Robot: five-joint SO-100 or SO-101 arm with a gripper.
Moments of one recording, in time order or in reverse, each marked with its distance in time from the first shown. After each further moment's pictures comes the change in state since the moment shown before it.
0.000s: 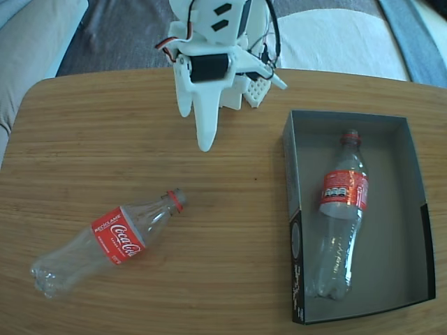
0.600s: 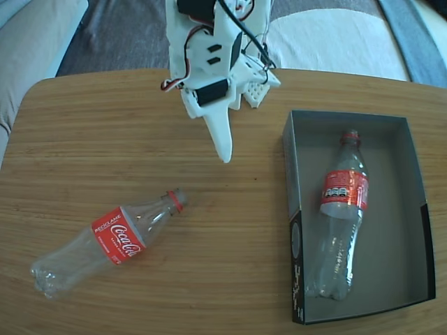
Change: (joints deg) arm 0.3 0.1 16.6 -4.2 -4.7
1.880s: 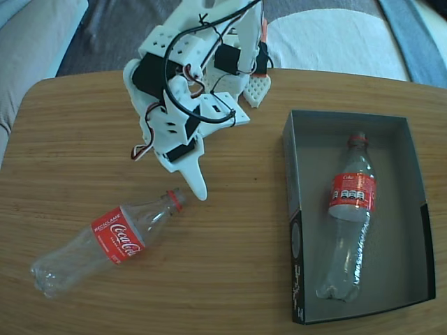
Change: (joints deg) arm 7.1 -26.3 -2.4 -15.1 -9.9
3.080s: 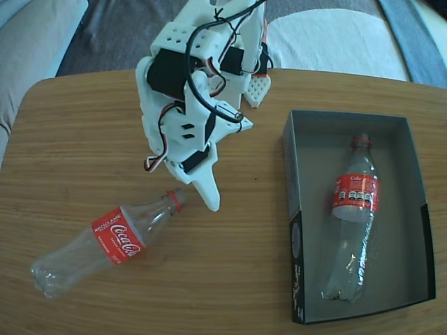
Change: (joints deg) arm -7.7 0.0 -4.4 -2.5 -3.3
